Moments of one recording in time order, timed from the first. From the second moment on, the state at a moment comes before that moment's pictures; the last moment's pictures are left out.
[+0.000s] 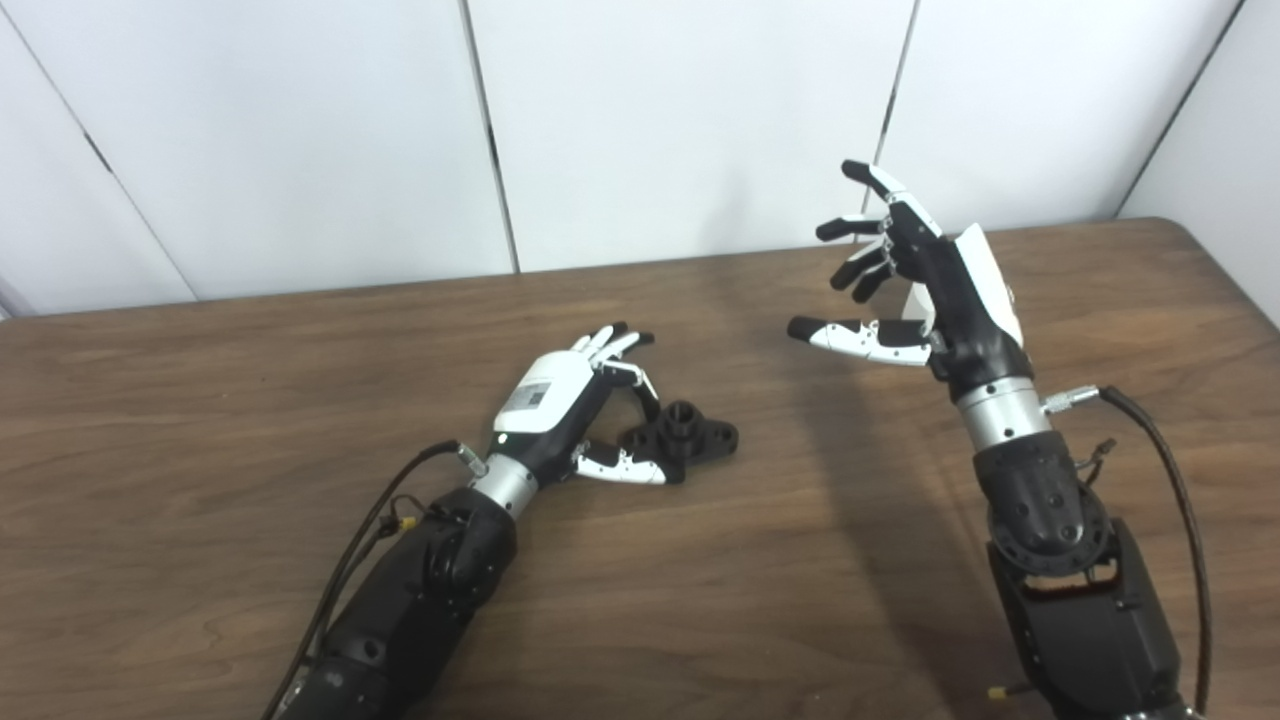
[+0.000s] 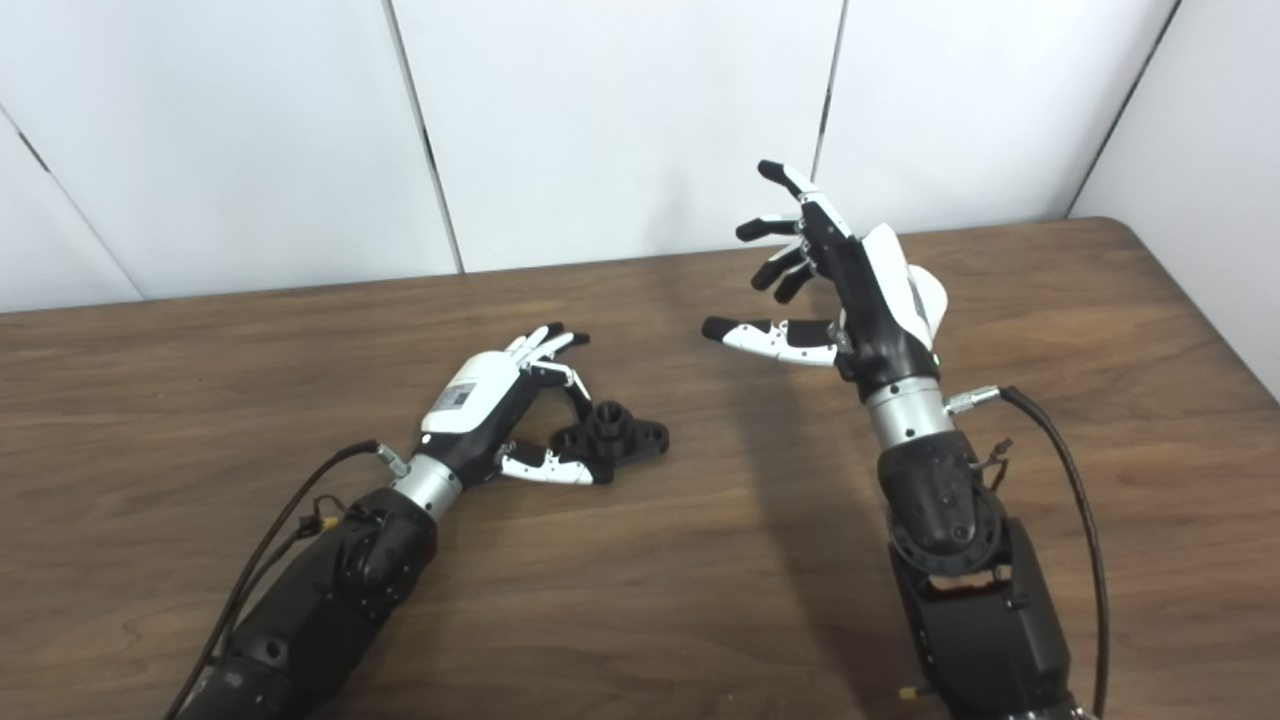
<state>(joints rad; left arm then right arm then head) -0.50 0.14 -0.47 0.56 0.67 -0.29 0.13 -0.24 -0.23 -0.02 -0.24 -0.39 0.06 -0.01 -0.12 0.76</state>
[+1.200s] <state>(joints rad) -0.52 0.16 -0.47 0.63 0.67 -0.39 0.16 -0.34 -0.61 -0.01 -0.20 -0.66 0.30 0.20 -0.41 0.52</state>
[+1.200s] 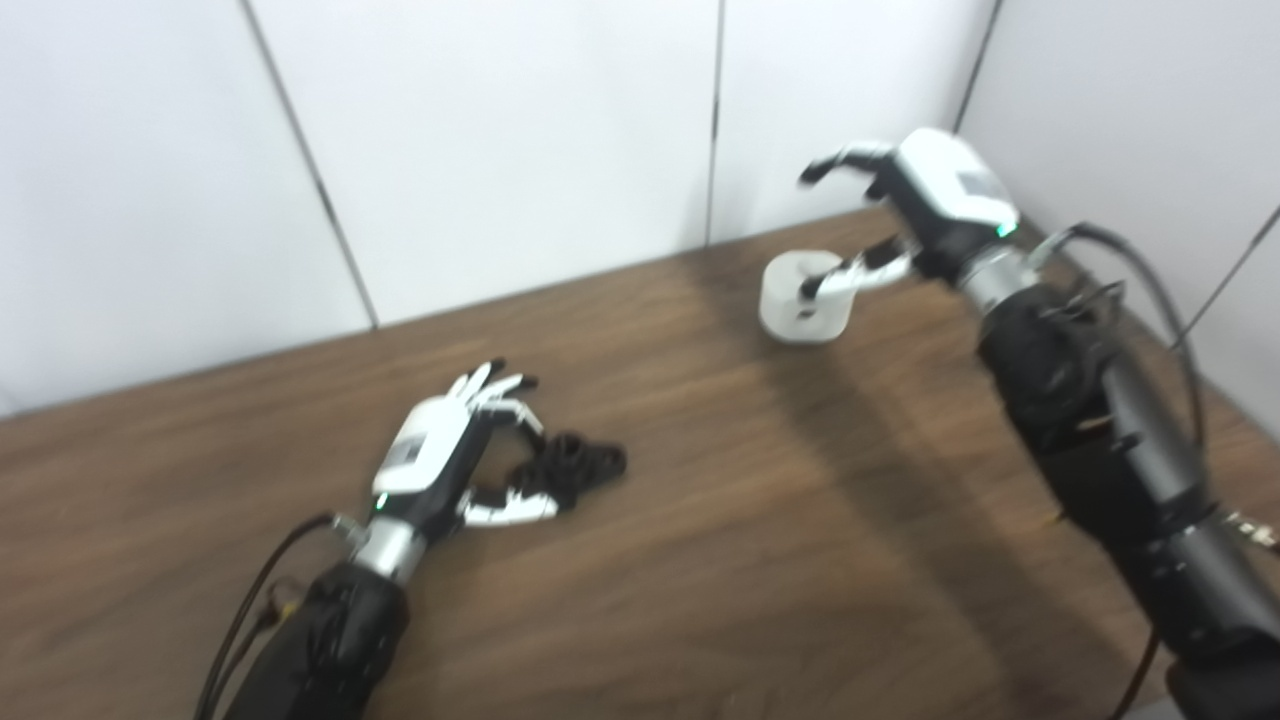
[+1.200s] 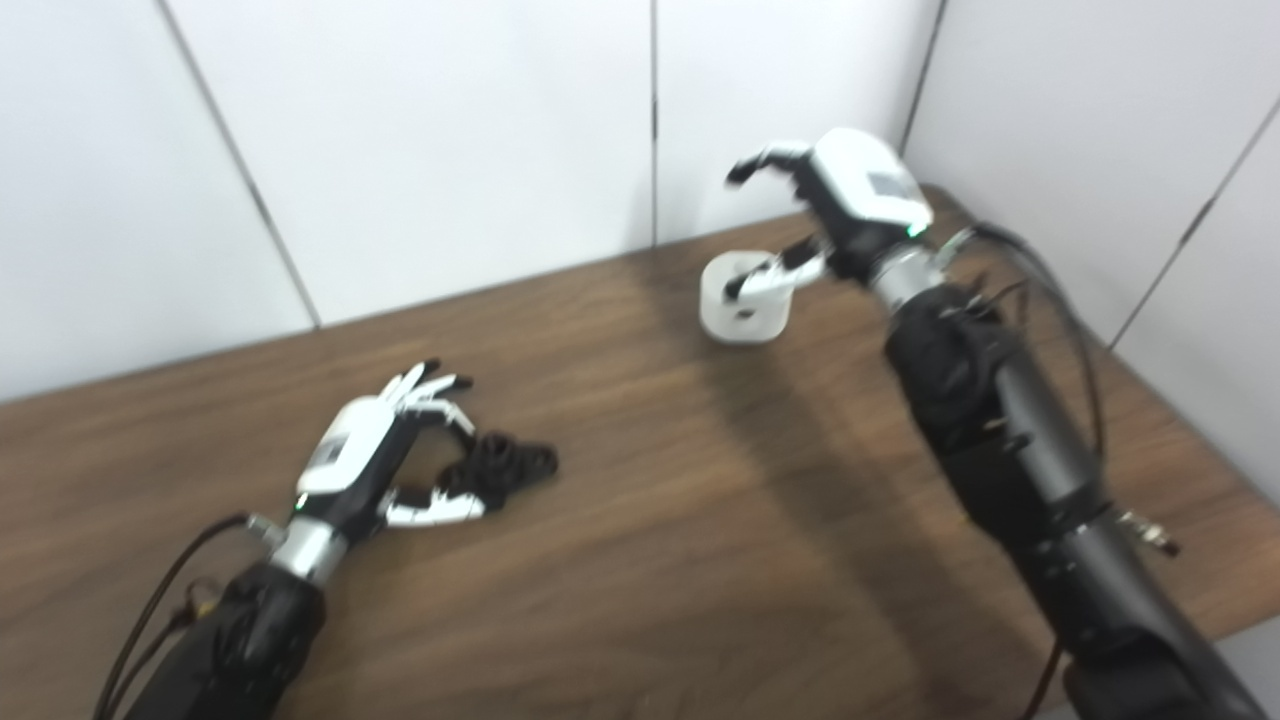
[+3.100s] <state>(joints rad) -0.55 0.18 -0.47 0.70 0.67 -0.46 0.21 -0.54 -0.65 0.25 0.23 -0.76 0.39 0.43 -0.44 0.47</state>
